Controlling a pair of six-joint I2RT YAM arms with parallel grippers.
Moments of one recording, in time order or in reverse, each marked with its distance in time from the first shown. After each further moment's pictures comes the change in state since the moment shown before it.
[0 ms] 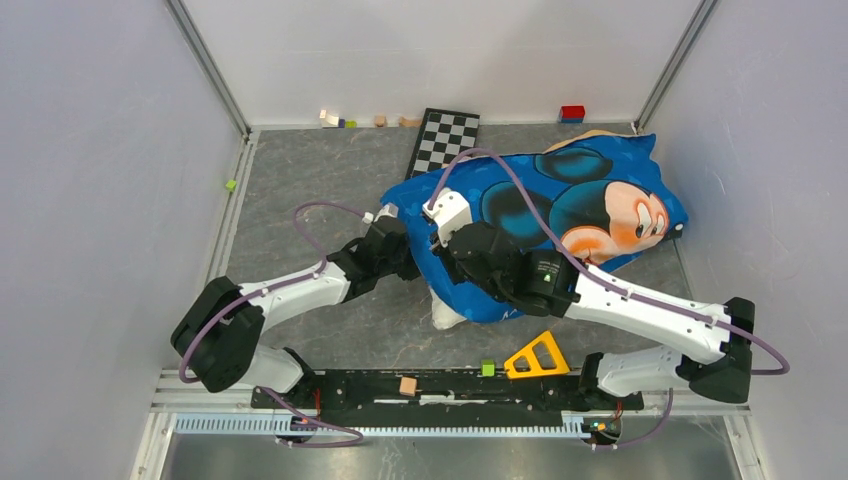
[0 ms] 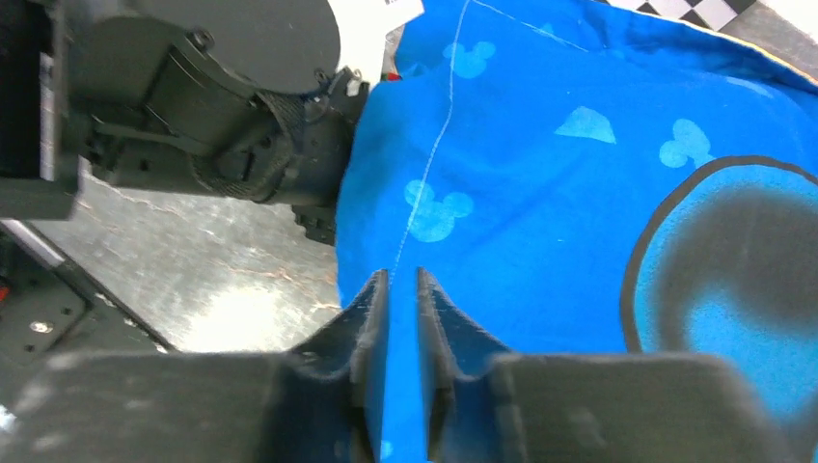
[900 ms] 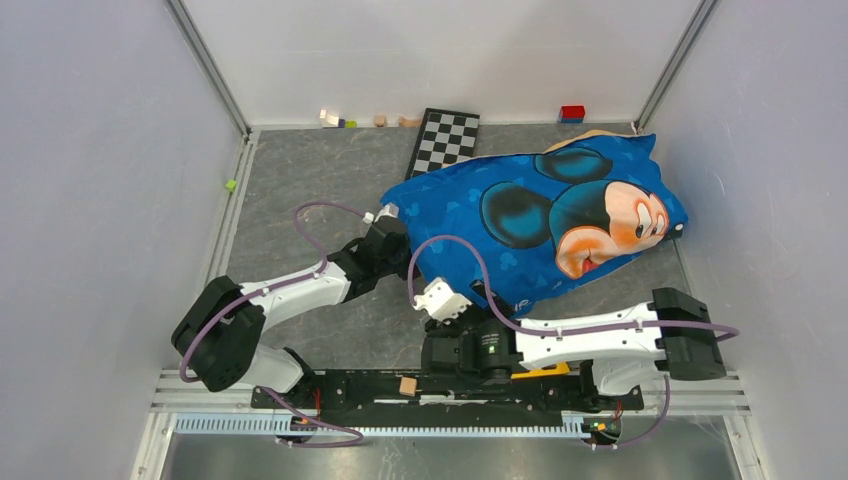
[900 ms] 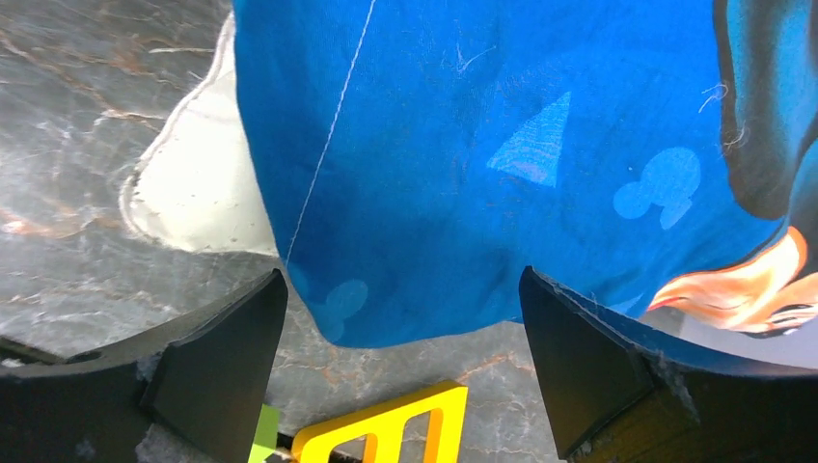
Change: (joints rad) left arm -0.001 0.006 0.000 0.006 0.002 0.001; right arm 0.364 0.153 -0.259 -0.330 0.514 0.367
